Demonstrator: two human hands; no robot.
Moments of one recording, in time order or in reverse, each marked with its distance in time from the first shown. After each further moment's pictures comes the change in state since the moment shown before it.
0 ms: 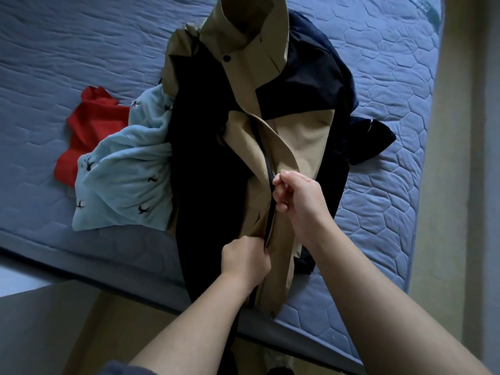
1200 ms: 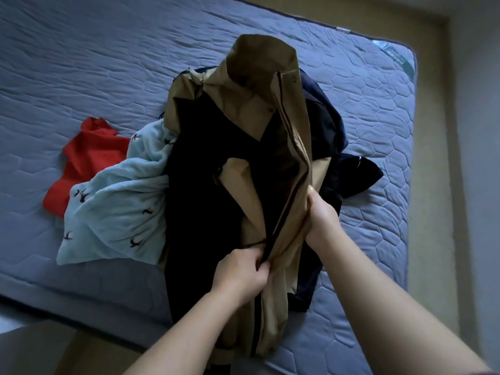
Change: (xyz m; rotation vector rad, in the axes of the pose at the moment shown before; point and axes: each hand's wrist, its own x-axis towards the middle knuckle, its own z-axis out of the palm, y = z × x) left_hand 0.025 -0.004 -0.039 -0.309 0.009 0.036; right_hand 0.061 -0.015 -0.028 0.050 0.383 0.192
